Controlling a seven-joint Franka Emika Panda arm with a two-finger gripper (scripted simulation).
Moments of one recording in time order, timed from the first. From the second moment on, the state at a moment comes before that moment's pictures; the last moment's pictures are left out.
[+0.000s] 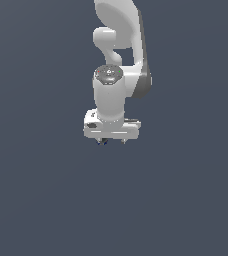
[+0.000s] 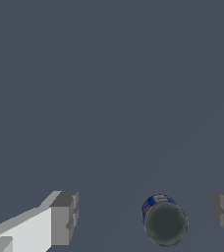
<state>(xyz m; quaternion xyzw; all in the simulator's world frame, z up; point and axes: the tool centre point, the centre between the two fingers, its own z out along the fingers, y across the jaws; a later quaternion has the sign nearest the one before) 0.013 -0.009 0.158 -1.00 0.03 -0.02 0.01</state>
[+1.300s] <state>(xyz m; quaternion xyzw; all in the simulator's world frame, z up) 0.006 -0.017 0.153 -1.00 0.07 -0.03 0.01</state>
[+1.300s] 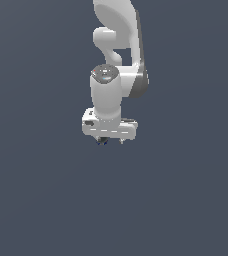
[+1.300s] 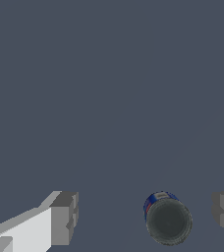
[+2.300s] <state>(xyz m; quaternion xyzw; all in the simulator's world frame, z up) -0.087 -0.065 0.066 -0.97 0.24 0.00 0.00</state>
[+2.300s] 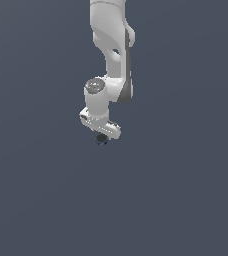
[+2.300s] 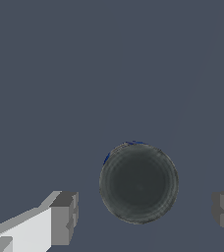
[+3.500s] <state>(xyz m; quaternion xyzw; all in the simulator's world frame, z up) -0.091 -0.065 0.015 -0.97 0.25 0.00 0.00</state>
